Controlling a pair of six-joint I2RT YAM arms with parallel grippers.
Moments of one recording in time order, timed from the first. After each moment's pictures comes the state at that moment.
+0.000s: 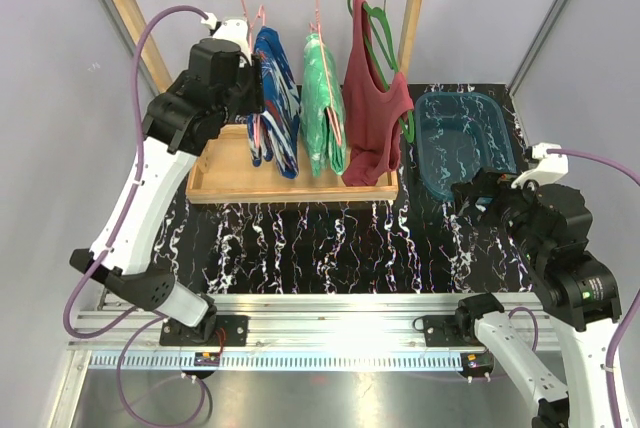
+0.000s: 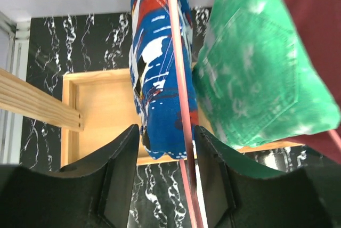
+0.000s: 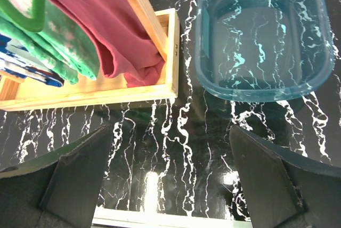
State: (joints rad) left arm -0.50 1.50 2.01 -0.96 -0.32 -0.23; right arm 0.24 0.61 1.19 -0.90 0.09 0.33
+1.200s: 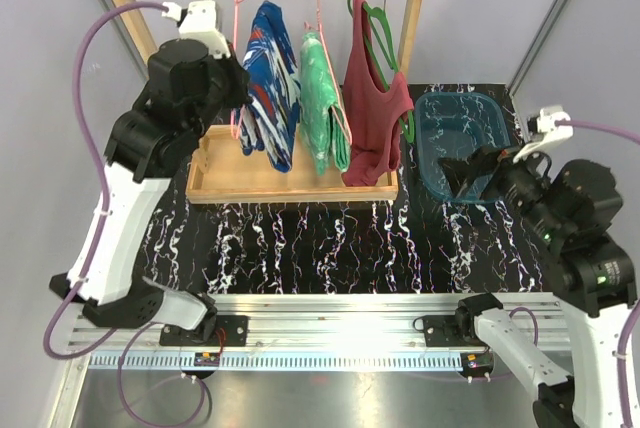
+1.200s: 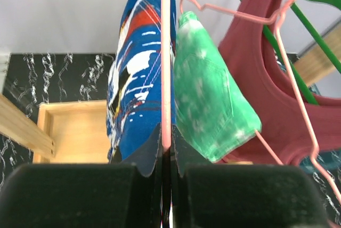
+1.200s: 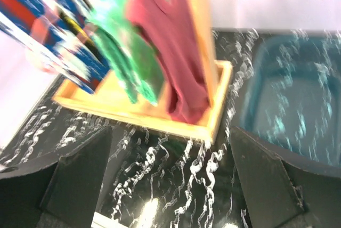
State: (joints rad) left arm -0.56 1.44 2.10 -0.90 -0.34 -0.29; right arm 0.24 0.71 1.34 -0.75 -0.15 0.23
